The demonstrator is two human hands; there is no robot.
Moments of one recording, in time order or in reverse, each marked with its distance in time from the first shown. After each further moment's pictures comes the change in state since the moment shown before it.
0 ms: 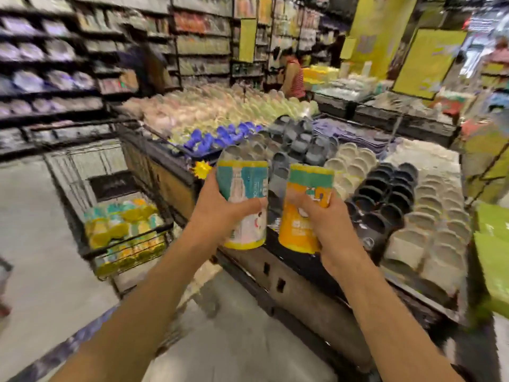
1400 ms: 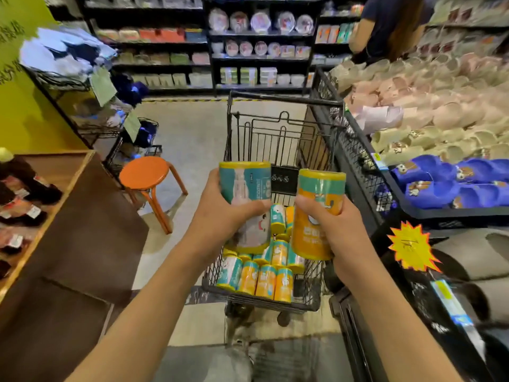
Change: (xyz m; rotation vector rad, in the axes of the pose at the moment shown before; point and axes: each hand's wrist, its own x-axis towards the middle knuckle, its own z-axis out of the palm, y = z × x) left_hand 0.338 -0.124 -0.402 0.070 0.766 -0.220; right_hand 0.373 0.117 0.527 0.013 -0.798 0.270
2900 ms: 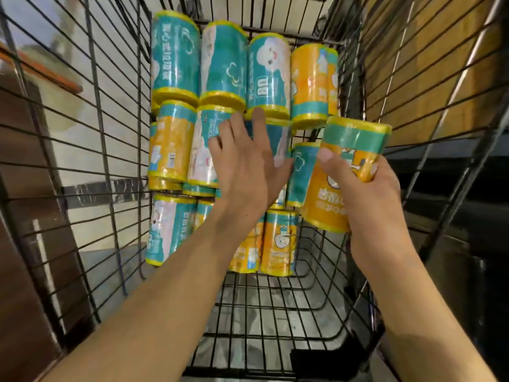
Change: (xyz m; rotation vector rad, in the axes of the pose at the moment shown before) left_hand 0.270 -0.443 0.166 1.384 -0.123 -0.067; right_hand 0.294 0.331 -0.076 -0.193 0.315 0.611
